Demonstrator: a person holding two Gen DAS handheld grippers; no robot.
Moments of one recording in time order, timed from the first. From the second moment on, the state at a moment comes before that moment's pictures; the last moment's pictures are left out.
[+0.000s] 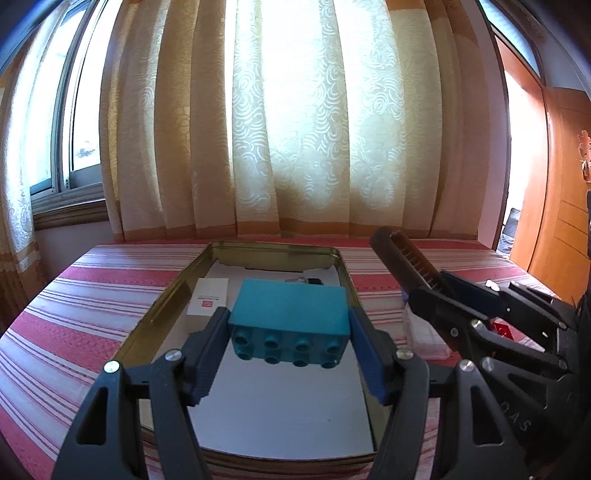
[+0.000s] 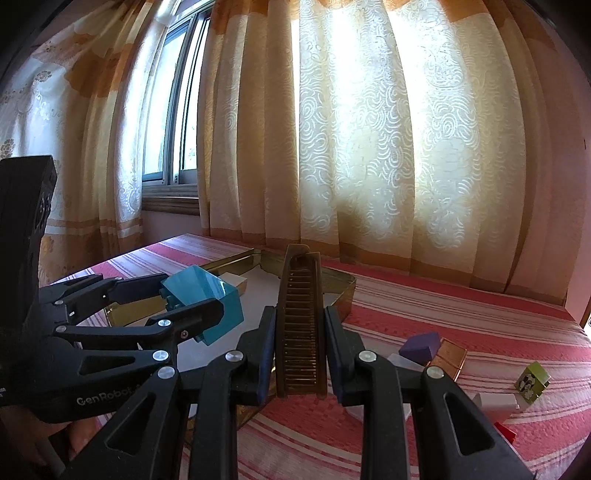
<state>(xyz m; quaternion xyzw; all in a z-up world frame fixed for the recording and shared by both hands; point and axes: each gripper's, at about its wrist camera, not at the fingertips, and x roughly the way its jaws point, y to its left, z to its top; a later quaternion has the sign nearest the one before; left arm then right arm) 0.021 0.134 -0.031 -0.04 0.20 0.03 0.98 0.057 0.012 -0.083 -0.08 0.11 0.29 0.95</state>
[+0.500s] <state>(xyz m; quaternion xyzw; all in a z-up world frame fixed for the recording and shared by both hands) 0.029 0.159 -0.035 -0.04 0.21 0.04 0.98 0.064 0.035 -0.084 -0.10 0.12 0.30 0.94</state>
